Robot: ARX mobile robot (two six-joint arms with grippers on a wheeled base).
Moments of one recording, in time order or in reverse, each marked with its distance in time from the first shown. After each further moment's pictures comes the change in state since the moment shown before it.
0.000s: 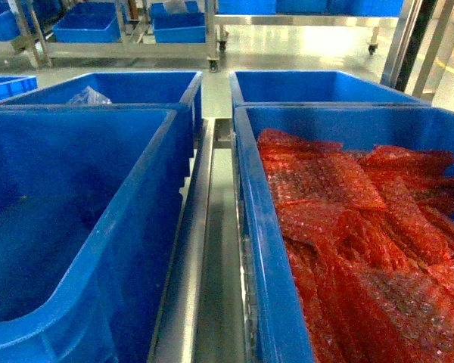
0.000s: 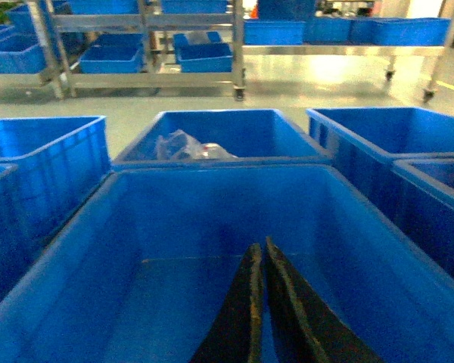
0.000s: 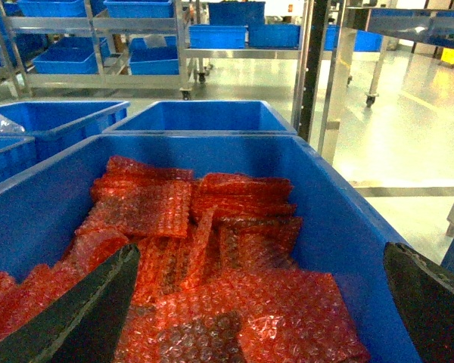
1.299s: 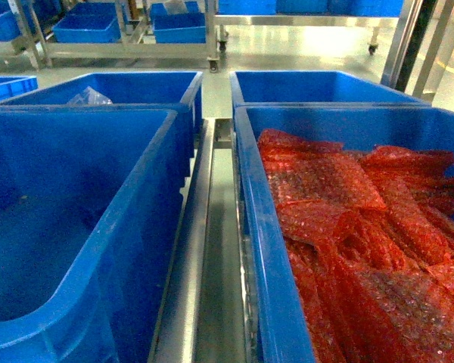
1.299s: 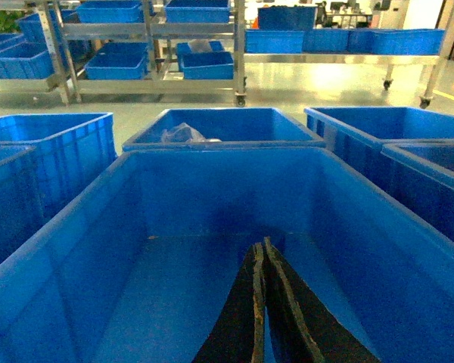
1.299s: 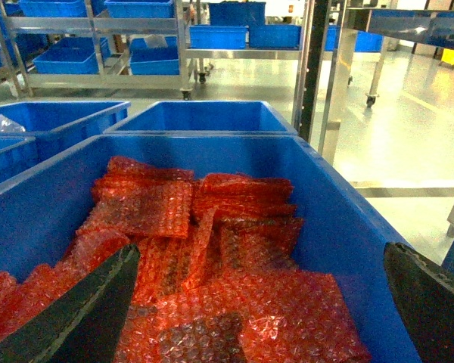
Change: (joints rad) left arm 0.016 -0.581 -0.167 -0.397 0.009 0.000; right arm 0.000 0.000 0.000 0.000 0.000 0.000
